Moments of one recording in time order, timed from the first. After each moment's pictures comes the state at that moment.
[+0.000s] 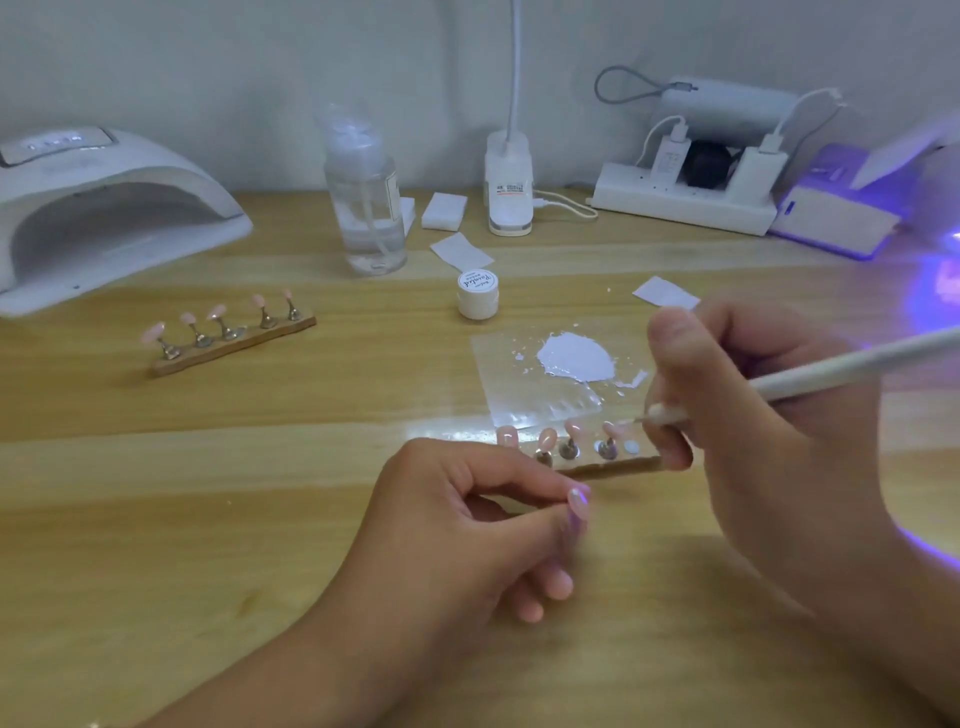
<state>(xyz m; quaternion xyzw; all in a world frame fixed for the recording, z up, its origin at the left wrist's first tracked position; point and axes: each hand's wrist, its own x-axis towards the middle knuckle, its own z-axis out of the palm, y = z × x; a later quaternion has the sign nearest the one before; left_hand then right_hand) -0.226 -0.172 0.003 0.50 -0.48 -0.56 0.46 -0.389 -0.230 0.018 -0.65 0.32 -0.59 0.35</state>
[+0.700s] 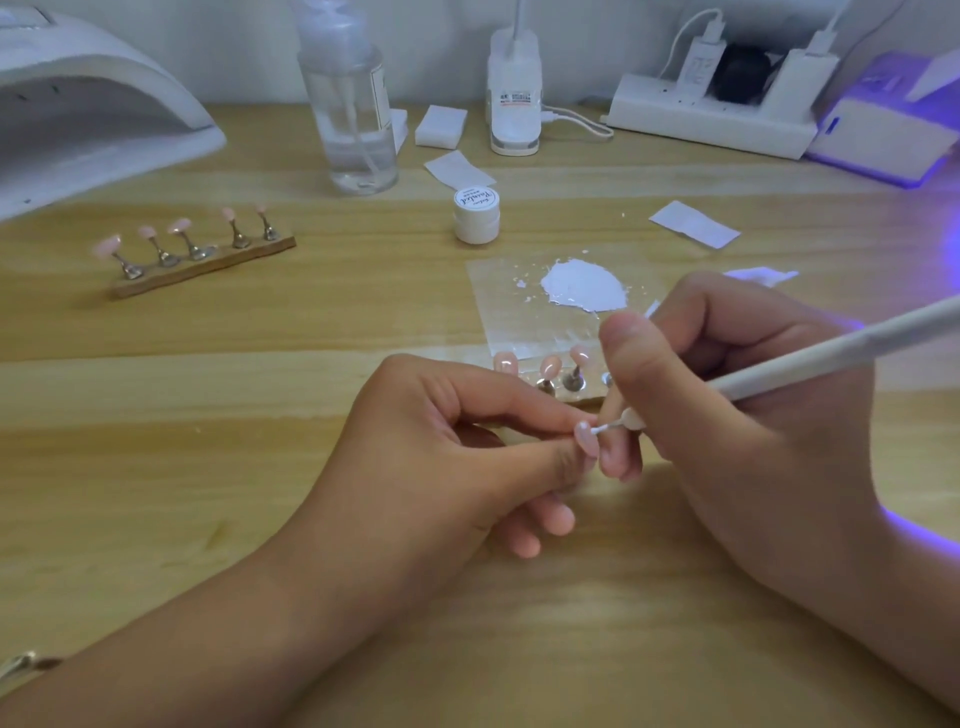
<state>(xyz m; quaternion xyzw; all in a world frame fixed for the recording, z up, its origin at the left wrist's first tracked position) -0.226 -0.171 0.000 0.48 -0.50 -0.55 0.47 -0.379 -0.207 0.000 -0.64 0.31 -0.56 0.43</state>
